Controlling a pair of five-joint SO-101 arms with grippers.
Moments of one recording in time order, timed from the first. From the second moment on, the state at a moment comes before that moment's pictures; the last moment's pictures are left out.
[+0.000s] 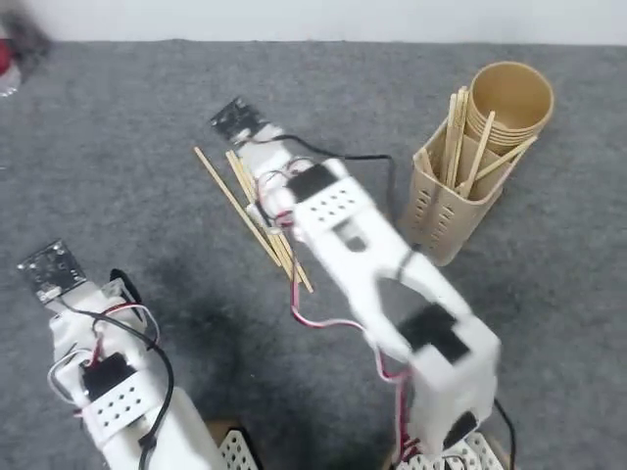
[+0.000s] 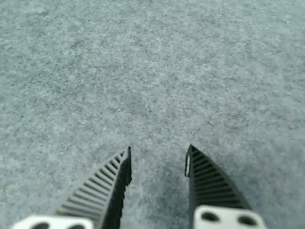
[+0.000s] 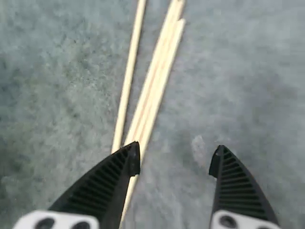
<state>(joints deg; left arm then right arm) -42.7 -70.0 90.9 34.9 3.6 -40.4 21.7 -8.6 57.1 10.5</state>
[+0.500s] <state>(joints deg) -42.5 -70.0 90.9 34.6 3.6 -41.9 51.3 -37.7 67.8 11.7</state>
